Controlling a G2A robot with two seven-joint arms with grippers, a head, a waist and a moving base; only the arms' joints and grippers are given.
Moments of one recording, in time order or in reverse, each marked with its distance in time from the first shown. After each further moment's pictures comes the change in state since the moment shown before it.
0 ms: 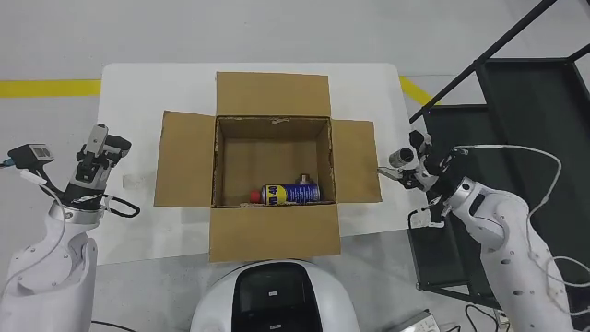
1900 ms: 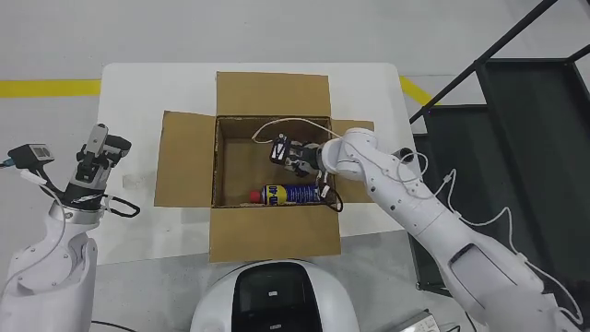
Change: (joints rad) left arm 0.000 0.000 0.000 0.000 0.000 0.000 0.000; right arm 0.852 -0.184 -1.000 0.471 -0.074 0.143 0.652
